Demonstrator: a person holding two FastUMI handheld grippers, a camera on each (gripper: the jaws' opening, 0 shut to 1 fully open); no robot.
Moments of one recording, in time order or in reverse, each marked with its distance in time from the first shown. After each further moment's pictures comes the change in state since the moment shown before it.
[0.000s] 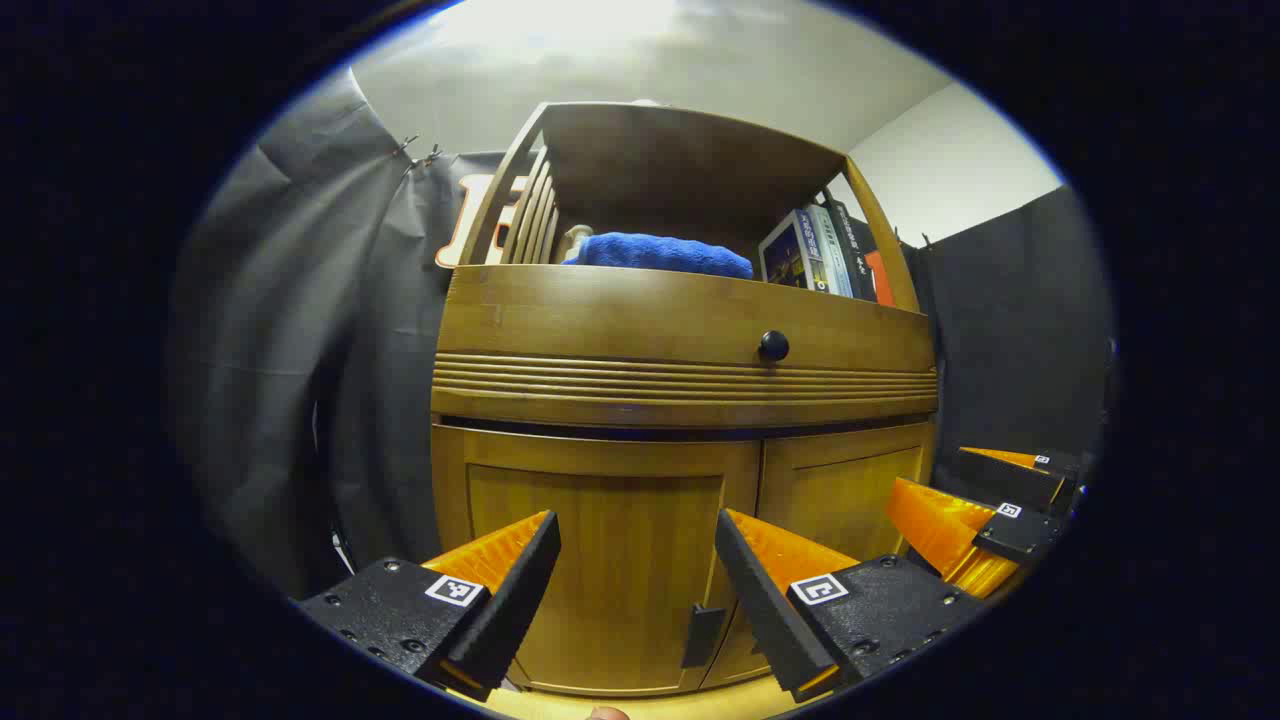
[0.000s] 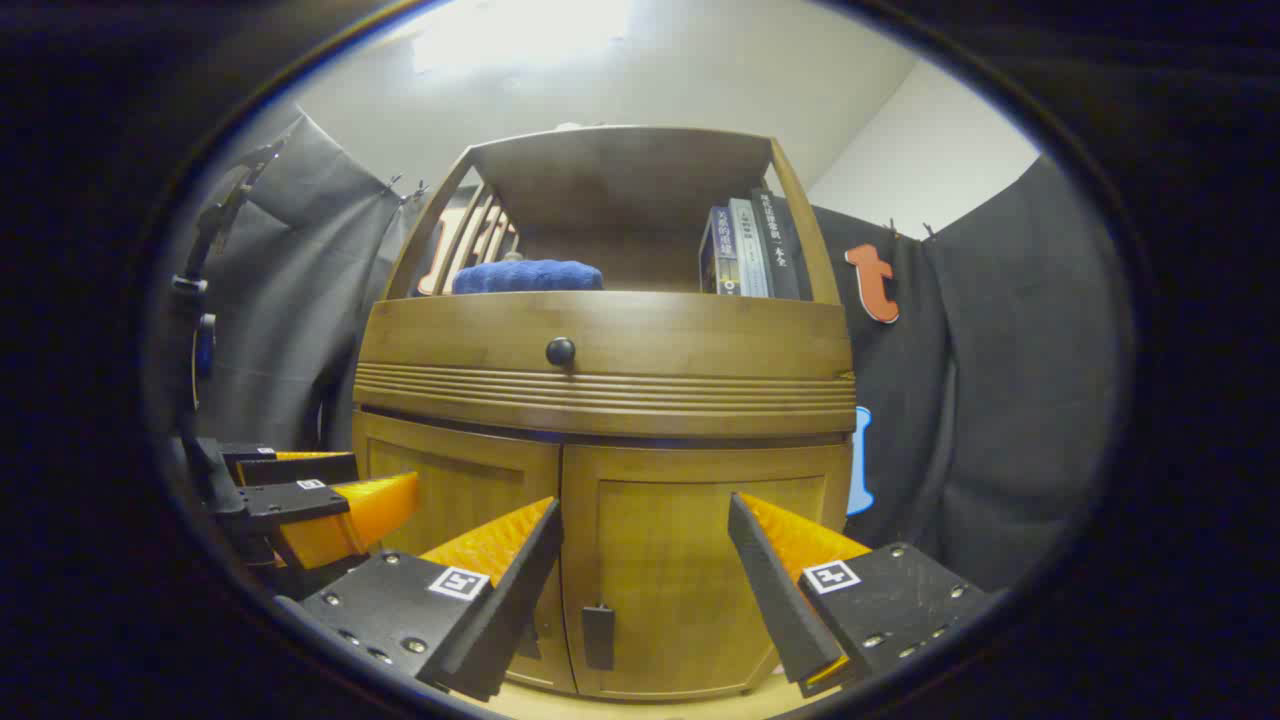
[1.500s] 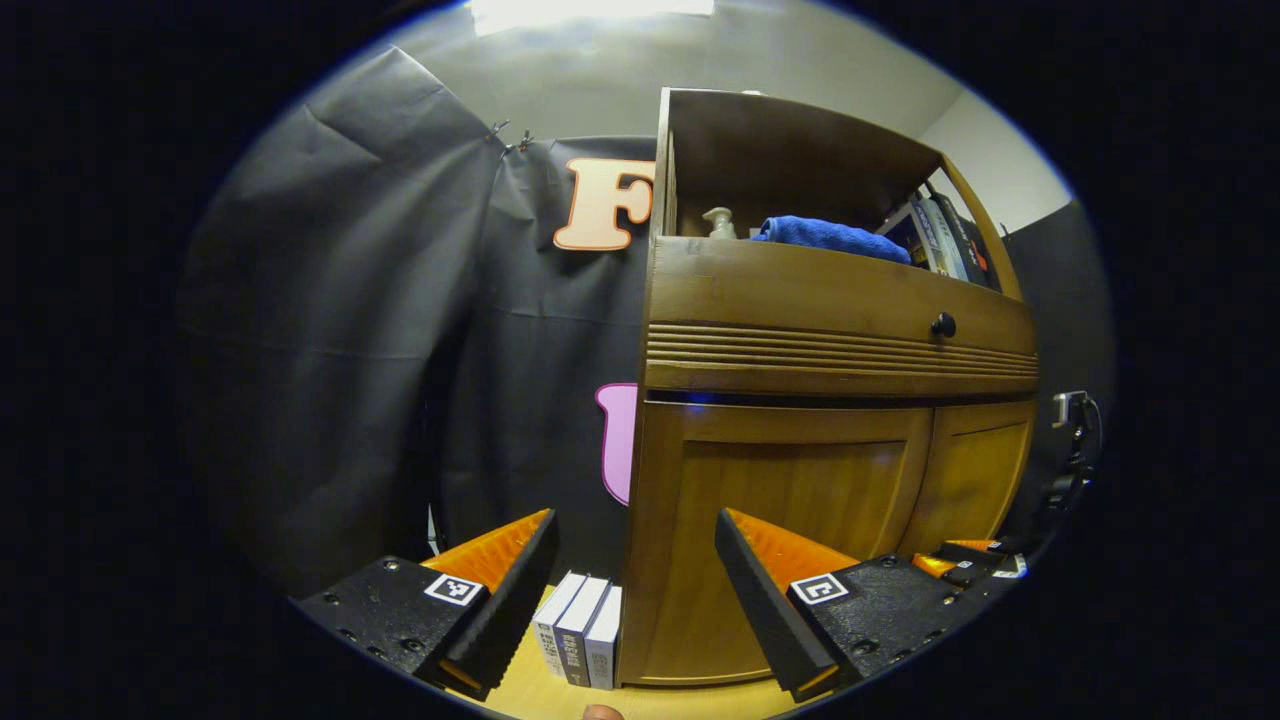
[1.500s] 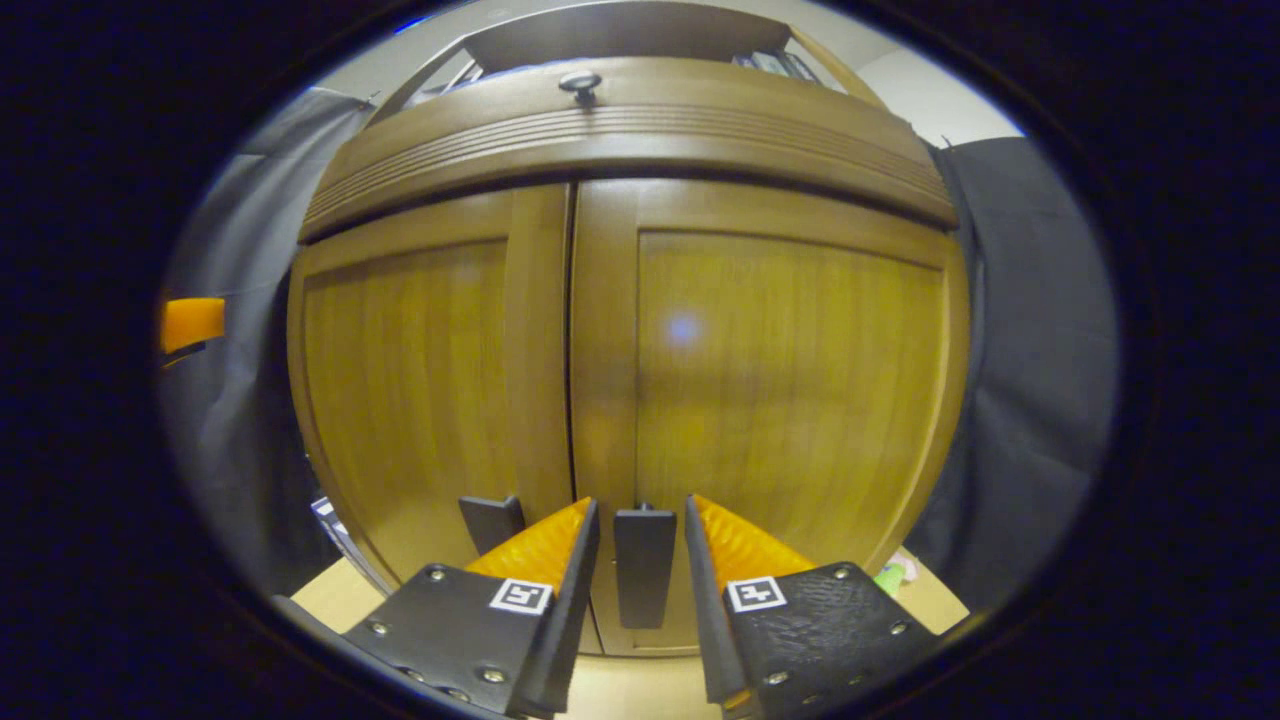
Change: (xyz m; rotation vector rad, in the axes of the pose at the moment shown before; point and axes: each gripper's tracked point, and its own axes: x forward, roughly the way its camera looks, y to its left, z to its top) left arm -0.025 0.152 -0.022 0.004 0.044 0.241; right arm 0.060 0.030 -0.179 0.015 0.382 -0.024
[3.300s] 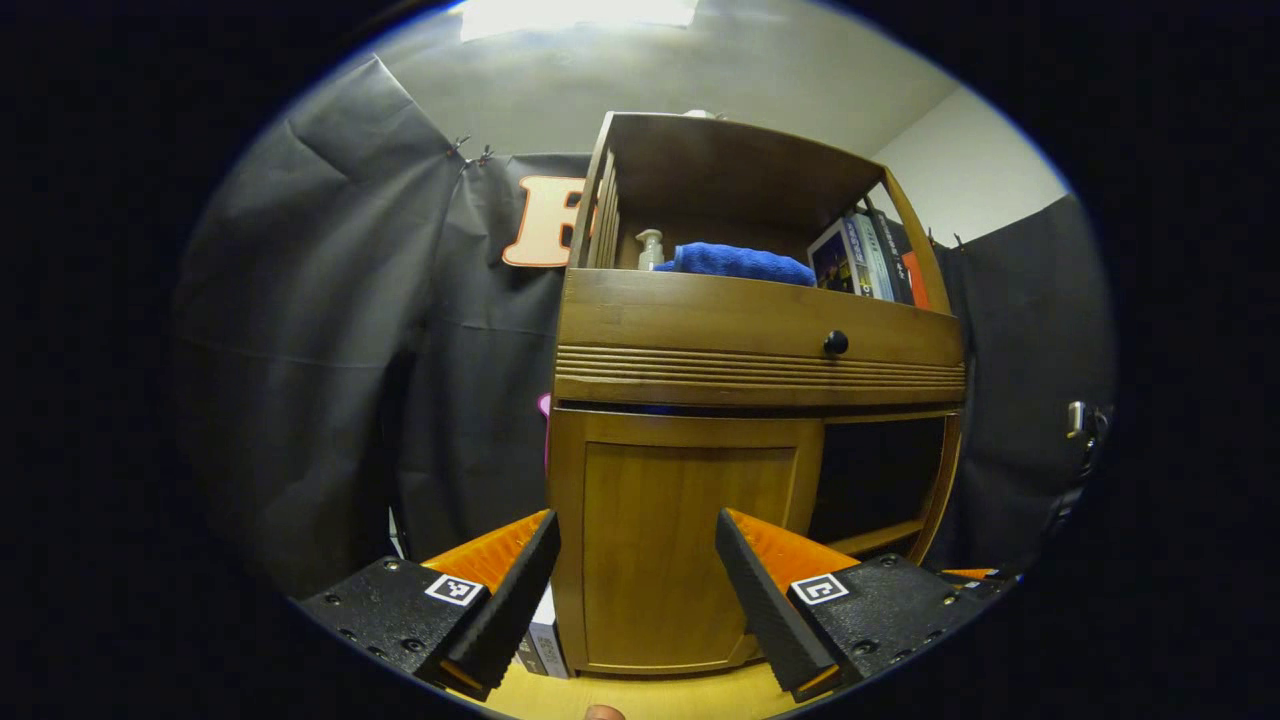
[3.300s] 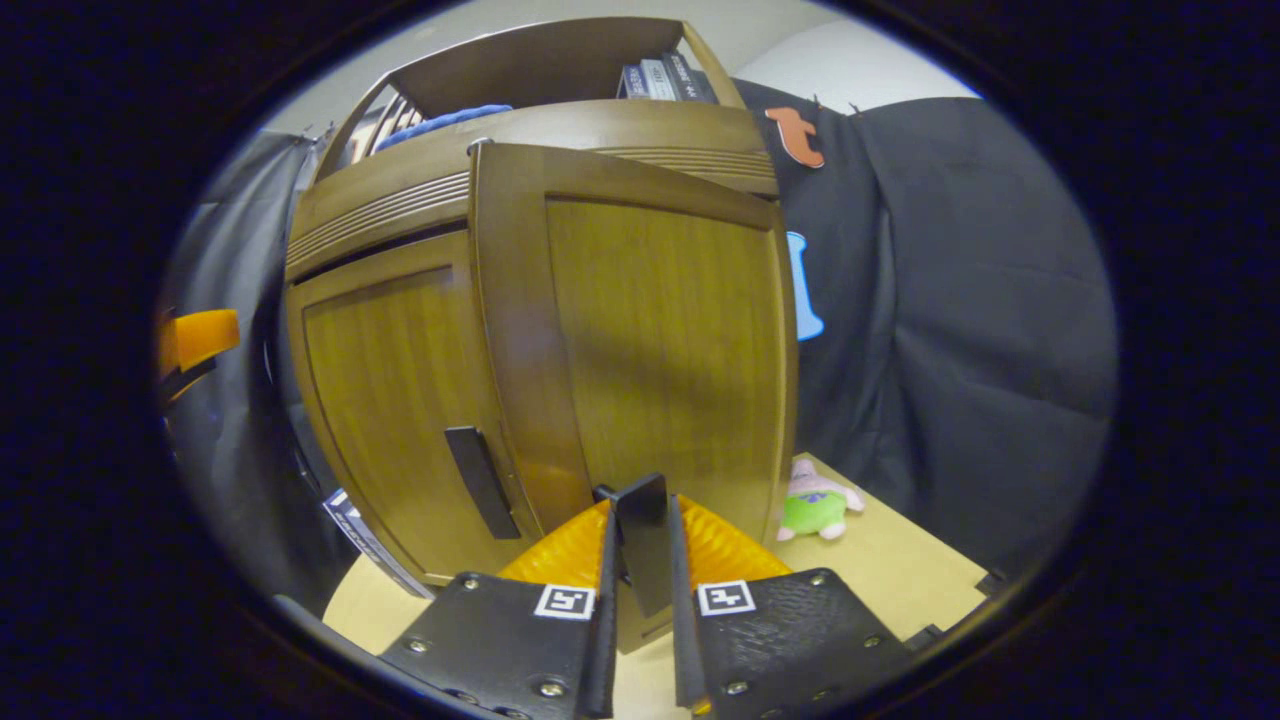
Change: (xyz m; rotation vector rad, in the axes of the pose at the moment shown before) left arm -0.058 -0.083 0.014 -0.009 -0.024 -0.157; right arm -0.128 -0.074 -0.022 0.142 0.034 -0.163
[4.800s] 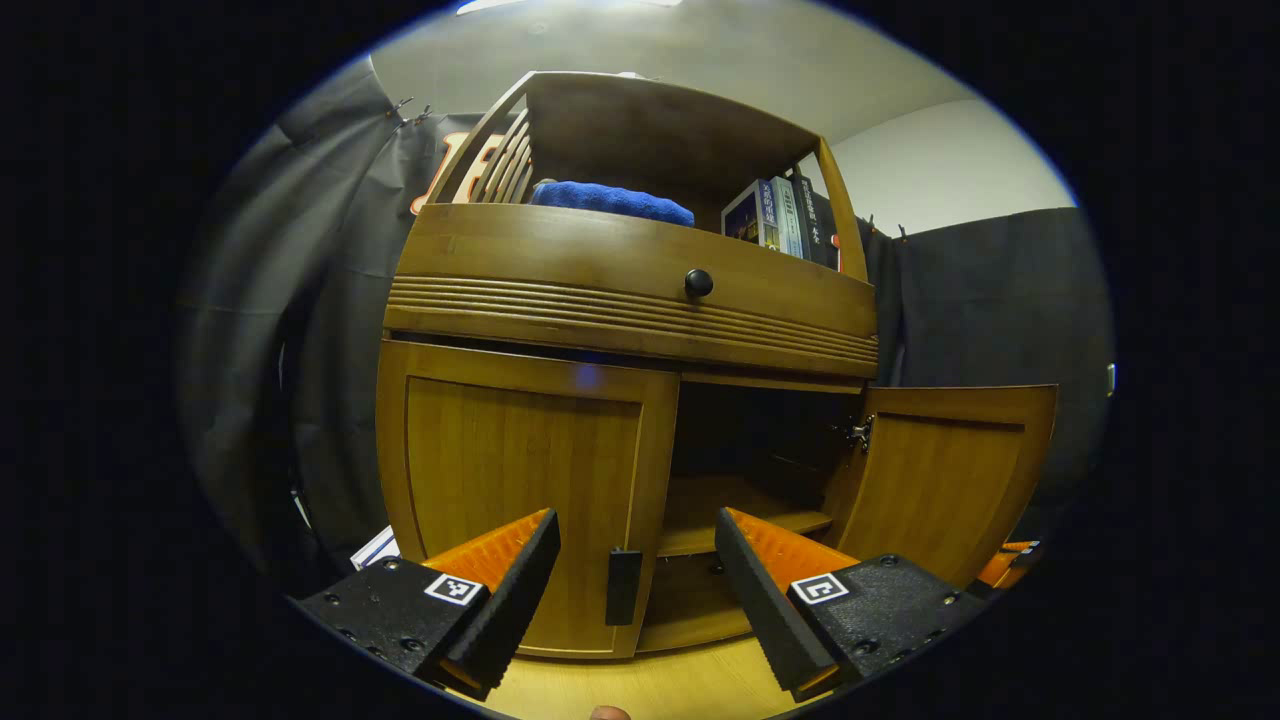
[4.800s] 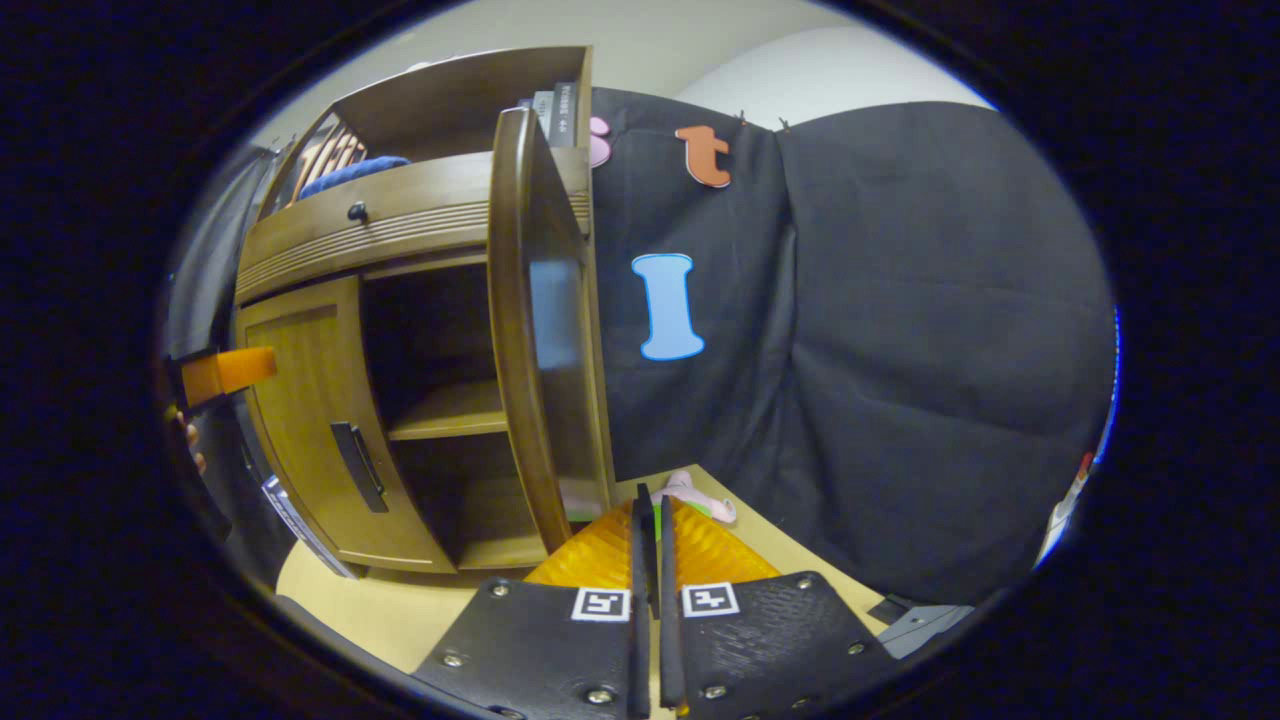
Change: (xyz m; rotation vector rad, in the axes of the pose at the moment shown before) left arm 0.023 -0.124 -0.045 -0.058 0.100 -0.185; right arm -0.053 -0.169 0.025 0.000 -0.037 -0.158
